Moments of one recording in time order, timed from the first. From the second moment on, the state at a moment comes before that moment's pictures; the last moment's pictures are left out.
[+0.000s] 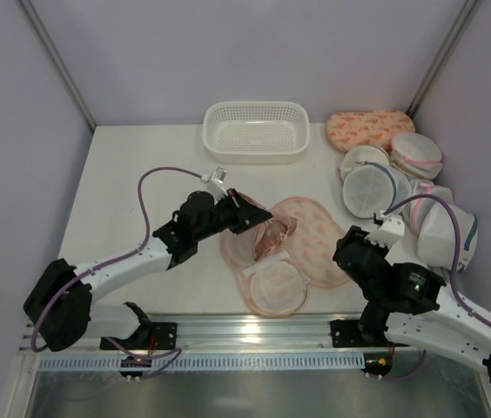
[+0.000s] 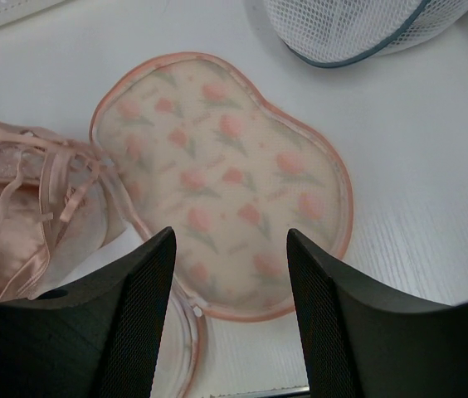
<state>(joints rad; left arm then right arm) -0.80 1.29 0.74 0.33 0.17 -1.17 1.01 0.59 0.72 -1.01 0.90 1.03</state>
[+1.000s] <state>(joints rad) -0.29 2.64 2.33 0.71 0.44 -1.57 1.02 0.54 0.68 -0.97 0.81 0.97</state>
